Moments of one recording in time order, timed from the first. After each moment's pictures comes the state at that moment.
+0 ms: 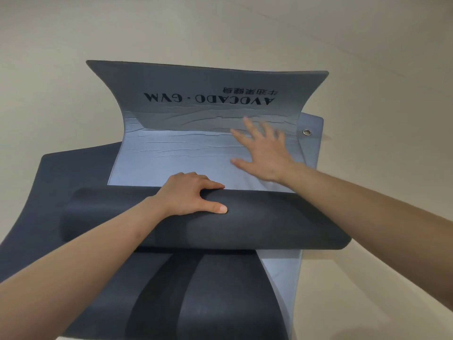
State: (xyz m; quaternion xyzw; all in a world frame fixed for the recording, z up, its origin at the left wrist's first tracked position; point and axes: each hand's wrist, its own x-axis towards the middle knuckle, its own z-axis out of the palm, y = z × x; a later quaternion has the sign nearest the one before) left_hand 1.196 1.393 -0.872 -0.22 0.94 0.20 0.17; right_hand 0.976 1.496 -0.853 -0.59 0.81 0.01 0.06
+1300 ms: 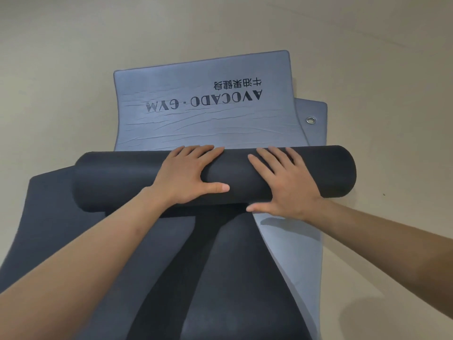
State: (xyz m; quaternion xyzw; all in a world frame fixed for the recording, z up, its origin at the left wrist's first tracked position) left_hand 1.162 1.346 -0.879 -0.20 0.98 0.08 0.05; right_hand 0.980 1.557 -0.916 -0.64 0.76 -0.03 -0.09
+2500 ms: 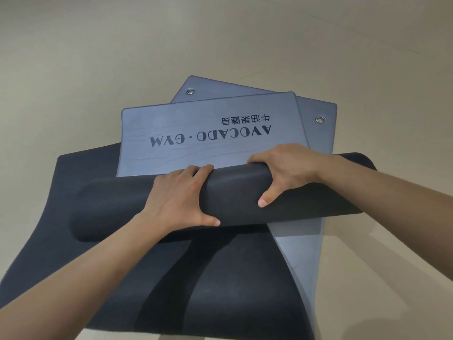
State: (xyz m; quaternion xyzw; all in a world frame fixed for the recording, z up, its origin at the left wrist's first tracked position) left_hand 1.241 1.424 -0.833 -0.28 0.96 0.01 0.07; right_hand 0.986 1.529 -0.823 -0.65 0.71 0.06 0.27
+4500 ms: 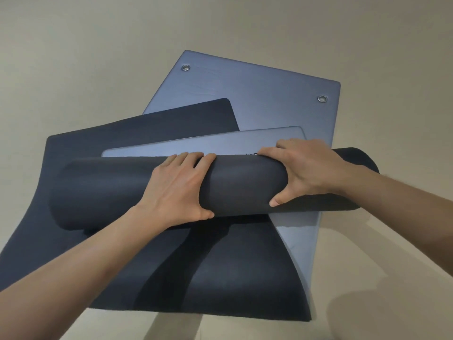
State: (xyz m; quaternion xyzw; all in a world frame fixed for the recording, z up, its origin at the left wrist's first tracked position) left_hand 1.252 1.437 -0.836 -0.24 0.97 0.00 0.07; right_hand 0.997 1.581 -0.839 -0.66 0.73 0.05 0.15
